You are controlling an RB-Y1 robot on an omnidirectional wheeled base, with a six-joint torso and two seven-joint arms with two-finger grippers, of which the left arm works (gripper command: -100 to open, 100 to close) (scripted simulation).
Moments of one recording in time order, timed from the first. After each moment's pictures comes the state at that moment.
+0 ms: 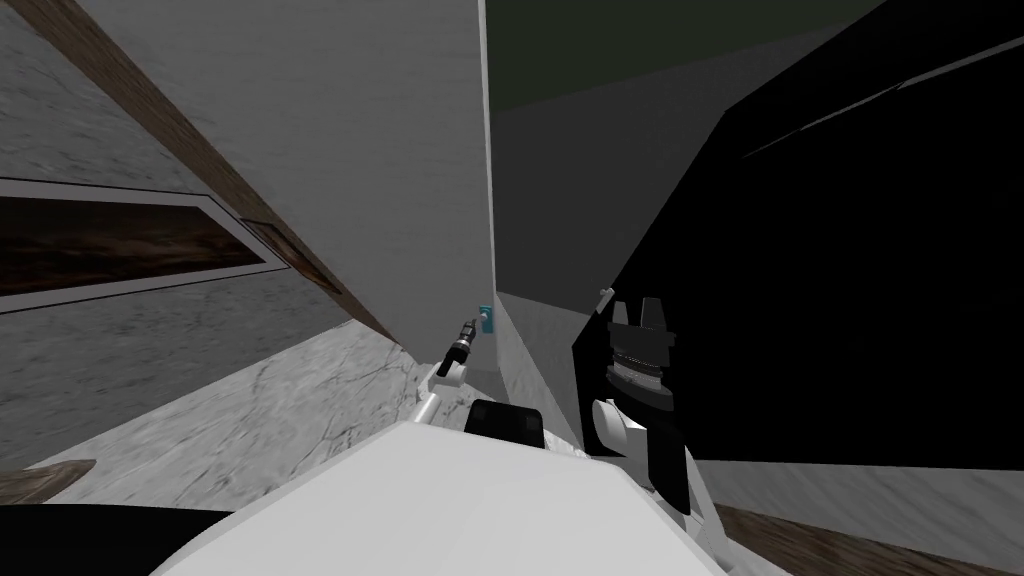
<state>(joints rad) 0.07 0.05 0.00 -1.37 0.01 -0.27 -0.02</state>
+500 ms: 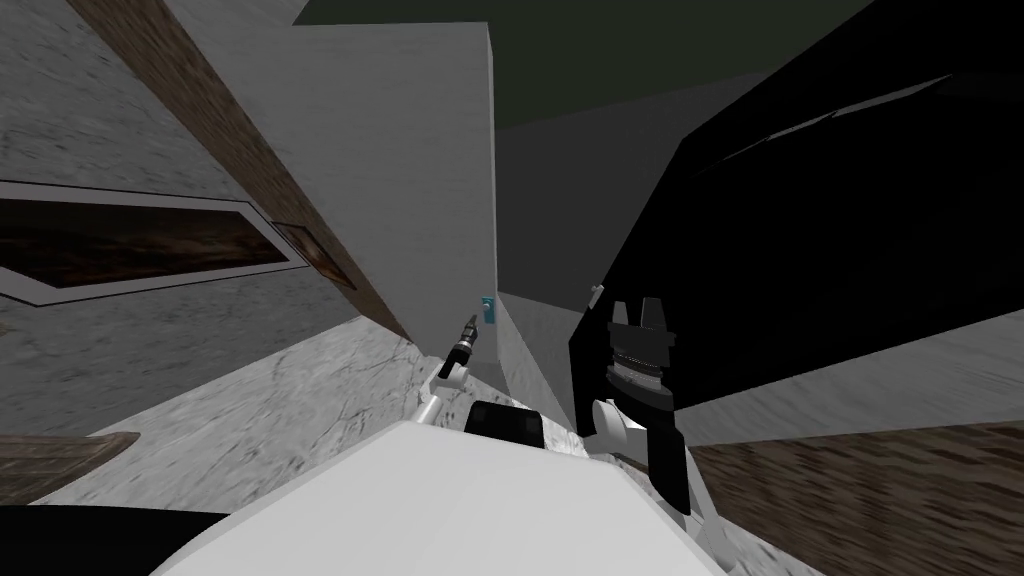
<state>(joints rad) 0.09 0.03 -0.02 -1.37 0.02 -0.28 -0.01</state>
